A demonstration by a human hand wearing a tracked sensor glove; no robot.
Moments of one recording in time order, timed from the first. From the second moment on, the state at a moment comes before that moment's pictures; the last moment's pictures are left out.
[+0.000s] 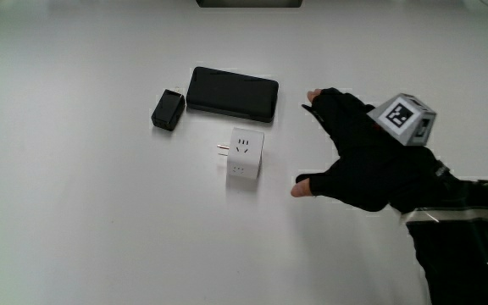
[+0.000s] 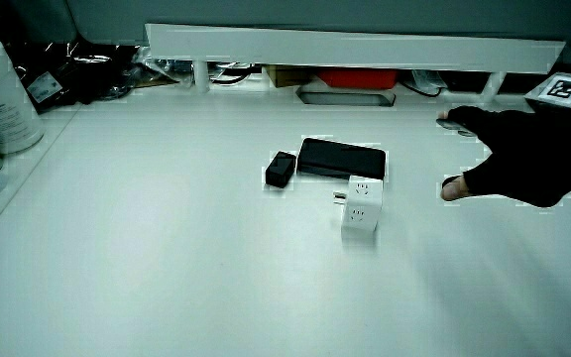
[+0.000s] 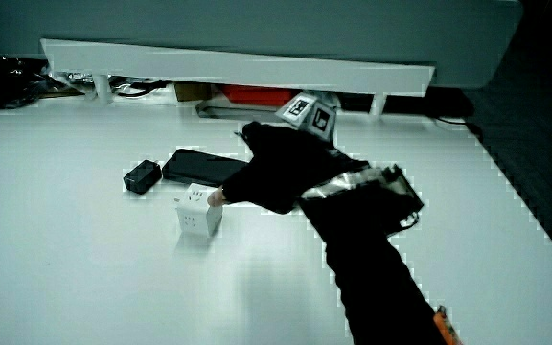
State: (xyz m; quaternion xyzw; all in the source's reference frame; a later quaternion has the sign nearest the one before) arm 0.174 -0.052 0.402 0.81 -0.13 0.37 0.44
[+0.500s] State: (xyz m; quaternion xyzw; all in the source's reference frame) arm 0.128 -0.060 0.451 0.80 -0.14 0.32 0.48
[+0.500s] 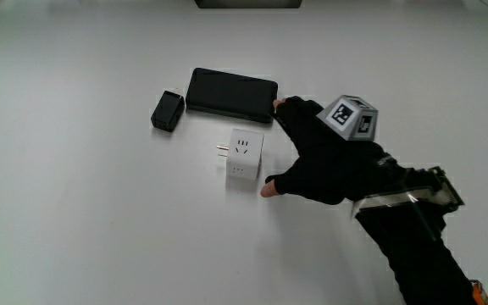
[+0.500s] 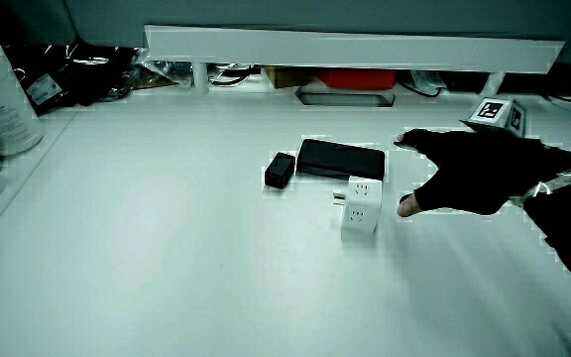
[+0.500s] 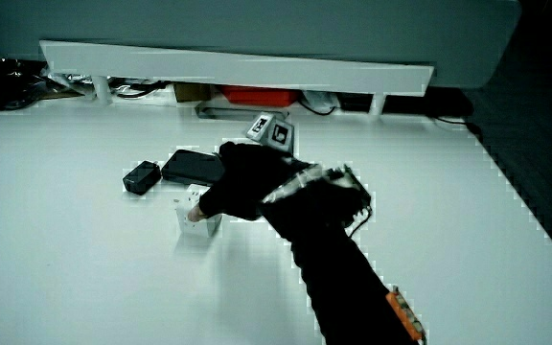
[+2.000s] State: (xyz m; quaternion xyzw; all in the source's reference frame) arm 0.087 -0.063 0.534 0.83 -0.13 0.29 0.45
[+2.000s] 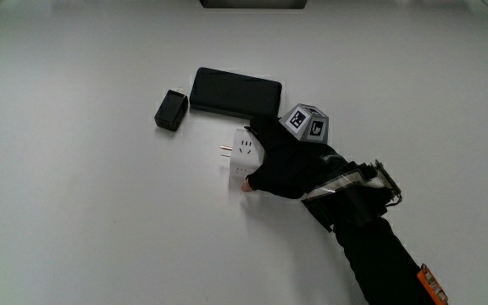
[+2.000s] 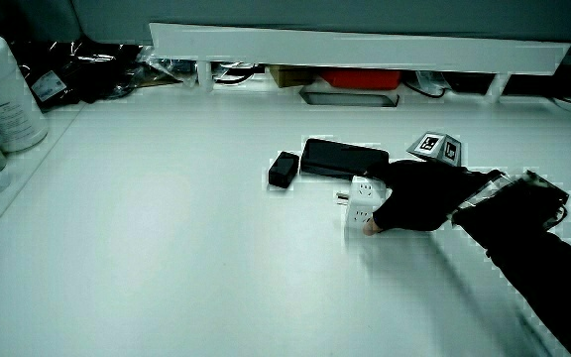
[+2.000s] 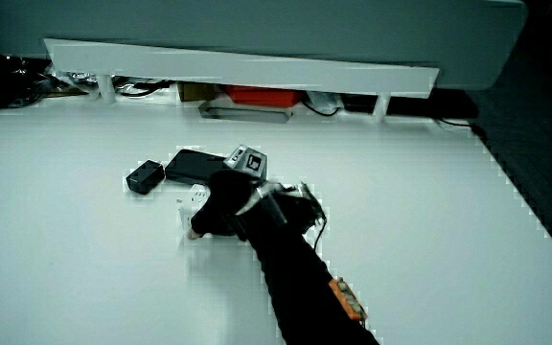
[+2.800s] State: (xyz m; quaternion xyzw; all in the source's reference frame) arm 0.095 -0.061 0.520 0.86 -0.15 0.32 0.38
